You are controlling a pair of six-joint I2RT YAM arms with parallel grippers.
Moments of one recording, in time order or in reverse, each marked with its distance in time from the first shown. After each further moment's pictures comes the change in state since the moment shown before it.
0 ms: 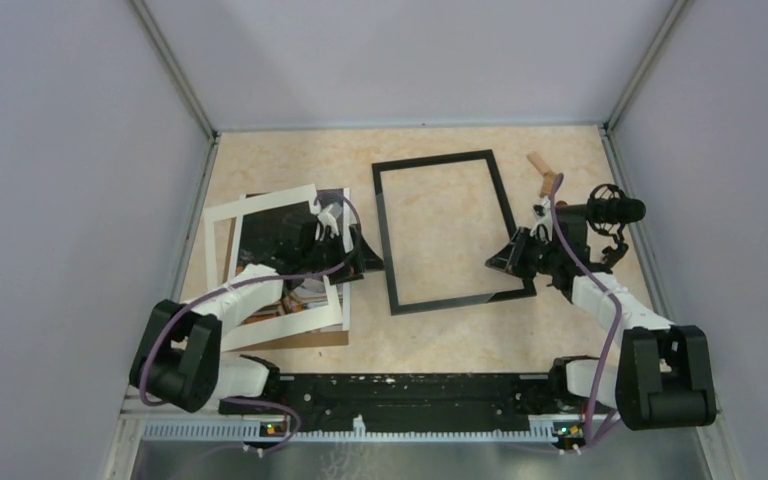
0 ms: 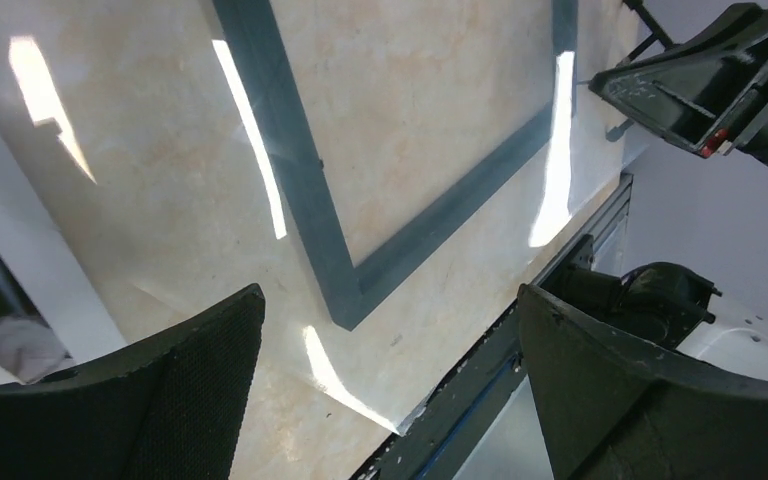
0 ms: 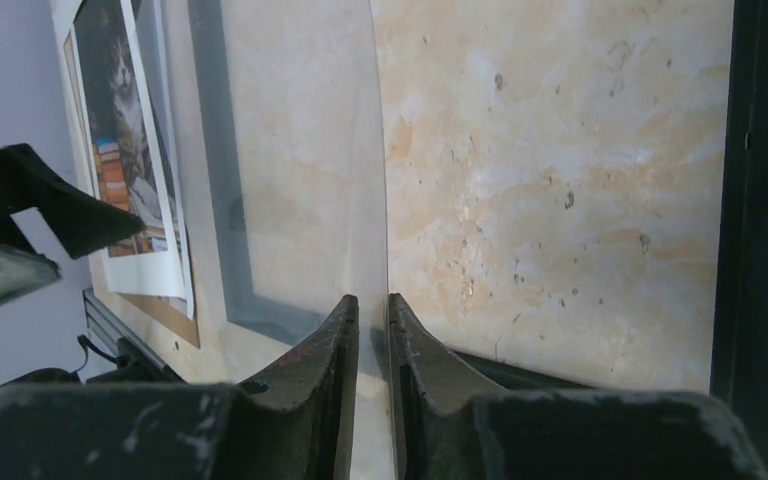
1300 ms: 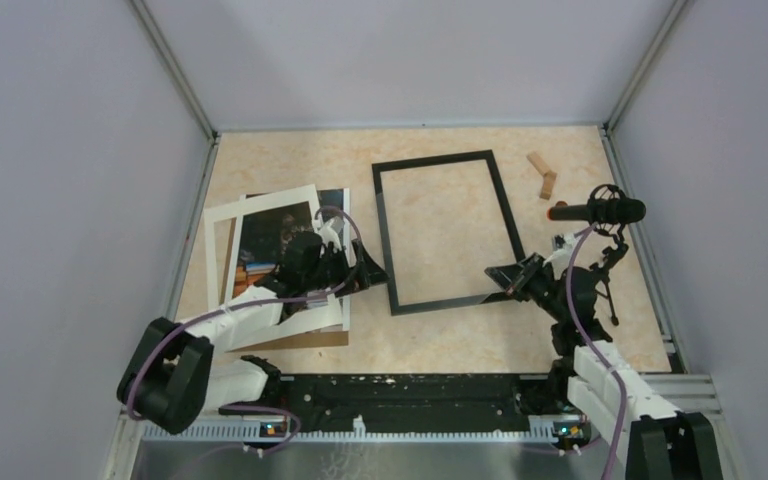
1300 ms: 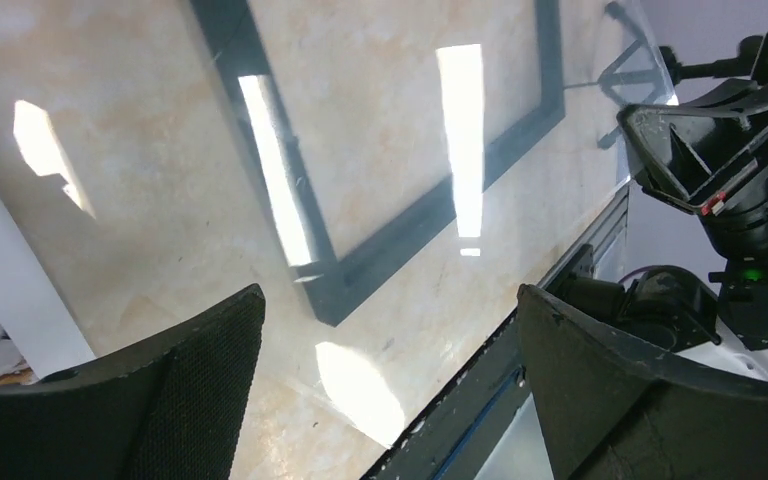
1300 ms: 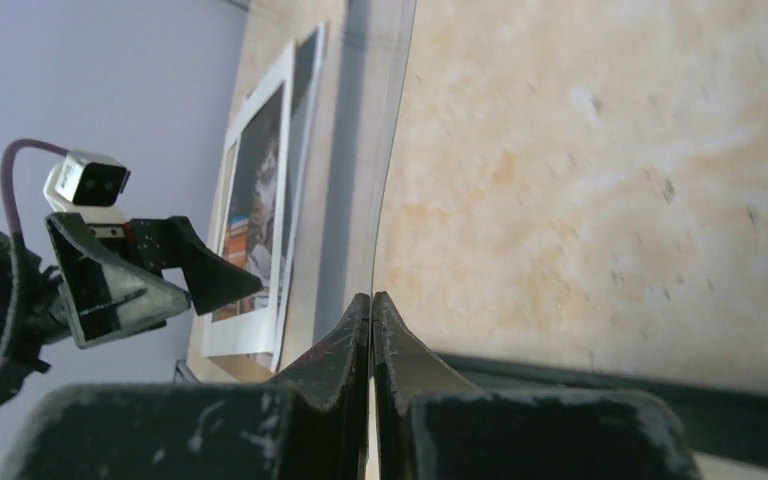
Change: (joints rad) left arm -0.117 -0.041 -0.202 0.231 -0.086 -0.132; right arm 0.072 -0.420 -0.464 0.487 0.121 0.411
